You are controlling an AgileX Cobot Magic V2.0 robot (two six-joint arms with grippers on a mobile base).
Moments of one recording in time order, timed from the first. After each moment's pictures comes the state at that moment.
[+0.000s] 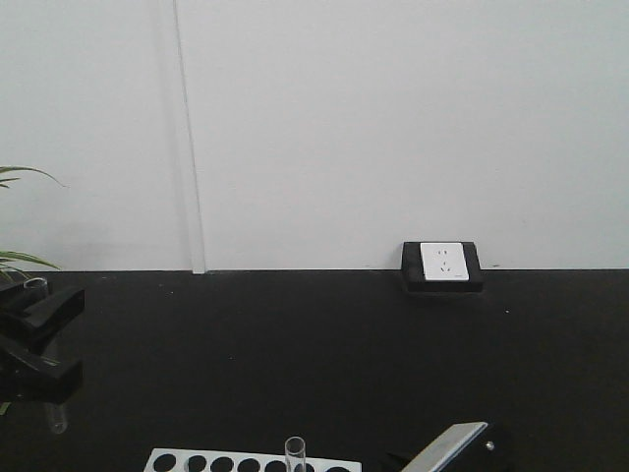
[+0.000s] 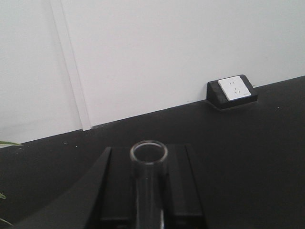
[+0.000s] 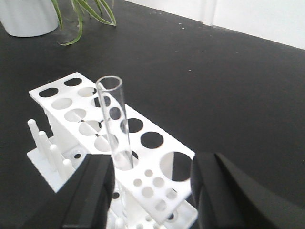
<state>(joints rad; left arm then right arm) -0.27 0.99 -0.73 0.15 -0.03 -0.17 0.69 1.34 -0.46 -0.08 -0.46 0.06</state>
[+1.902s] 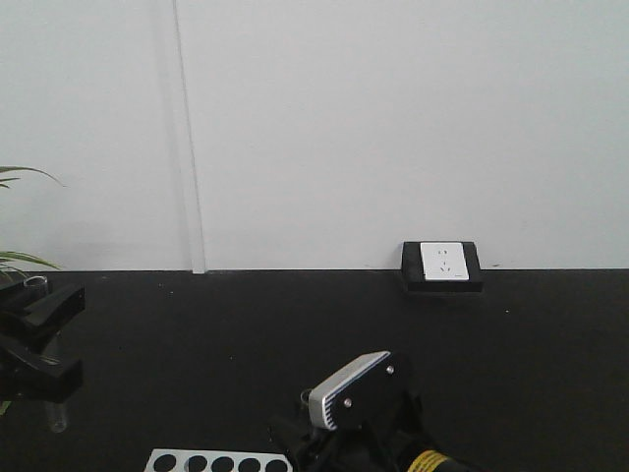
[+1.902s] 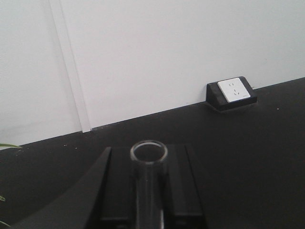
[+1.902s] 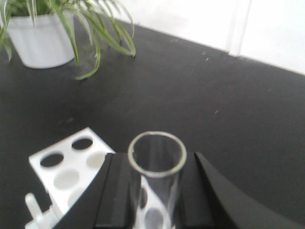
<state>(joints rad) -0.27 0.99 -0.73 0.15 -0.04 -0.17 0.70 1.55 -0.76 -0.19 -0.46 0.16</state>
